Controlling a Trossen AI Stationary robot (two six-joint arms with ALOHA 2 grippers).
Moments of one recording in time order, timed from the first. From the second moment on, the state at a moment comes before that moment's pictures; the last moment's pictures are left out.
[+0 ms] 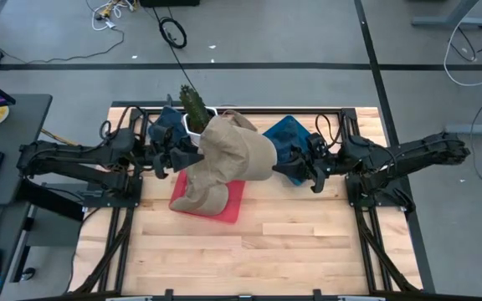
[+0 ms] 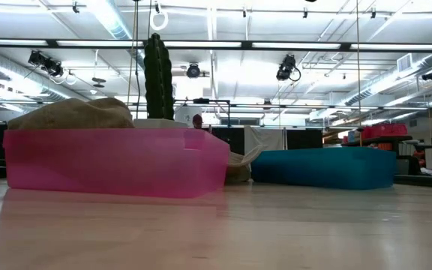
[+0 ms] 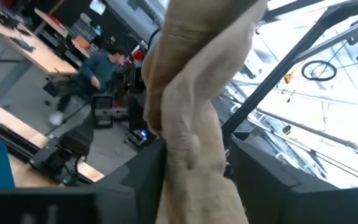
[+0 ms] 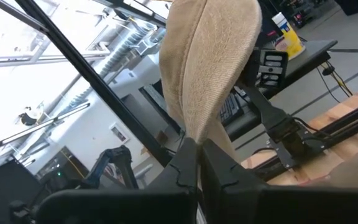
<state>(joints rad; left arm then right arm) -0.01 0.93 0.77 0.46 0.04 -0.79 0.15 1.05 0.83 0.40 0.01 0.69</state>
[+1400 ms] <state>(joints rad) -0.01 0.87 0.76 0.46 0.06 -0.64 0.15 0.85 0.83 0.06 -0.16 0.73</state>
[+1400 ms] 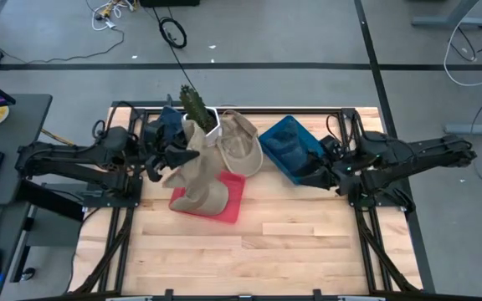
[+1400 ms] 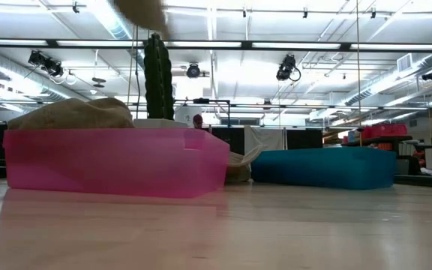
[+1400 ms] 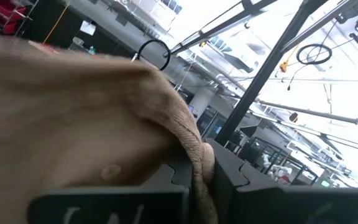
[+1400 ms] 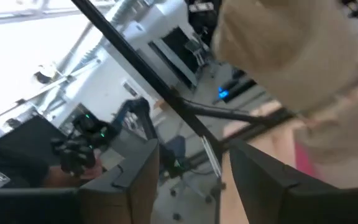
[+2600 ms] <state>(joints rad) -0.05 1.00 0.76 0.03 0.02 -0.66 0.15 0.77 0.83 -0.13 -0.01 0.72</state>
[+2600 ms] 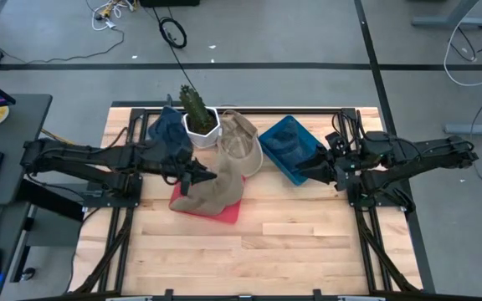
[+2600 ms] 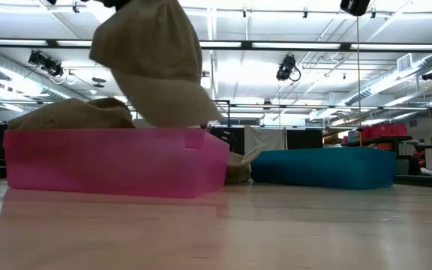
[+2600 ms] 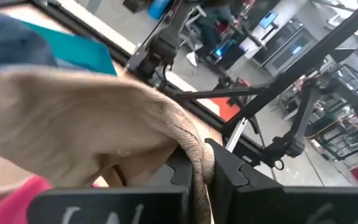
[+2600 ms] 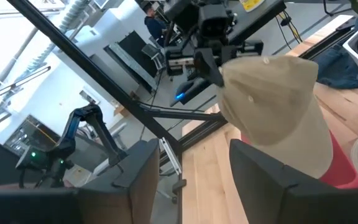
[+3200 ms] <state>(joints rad) -0.17 1.02 0.76 0.01 -0.19 -0.78 0.15 0.77 0.83 -0.14 0.00 0.72</state>
